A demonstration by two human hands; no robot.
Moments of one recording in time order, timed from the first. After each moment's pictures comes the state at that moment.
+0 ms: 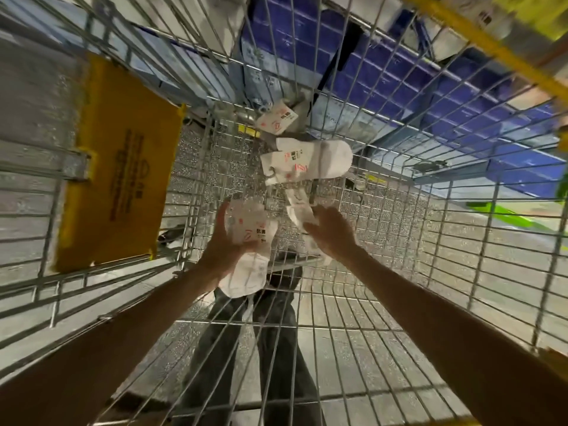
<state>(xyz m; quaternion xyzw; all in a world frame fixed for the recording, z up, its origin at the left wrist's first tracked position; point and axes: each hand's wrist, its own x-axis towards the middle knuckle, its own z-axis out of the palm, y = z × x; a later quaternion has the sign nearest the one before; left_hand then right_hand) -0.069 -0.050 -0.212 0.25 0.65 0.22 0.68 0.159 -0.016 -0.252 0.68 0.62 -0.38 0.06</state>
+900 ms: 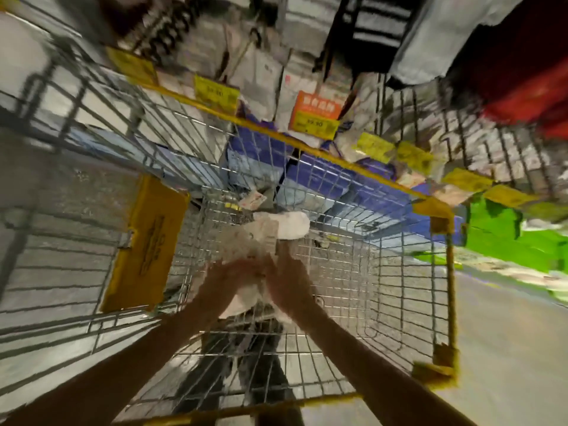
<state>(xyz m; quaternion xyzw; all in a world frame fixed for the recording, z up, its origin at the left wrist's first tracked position) -0.045 -0.022 -0.044 0.33 0.64 0.20 0.66 0.097 -0.023 -0.056 0.69 0.57 -0.41 -0.18</state>
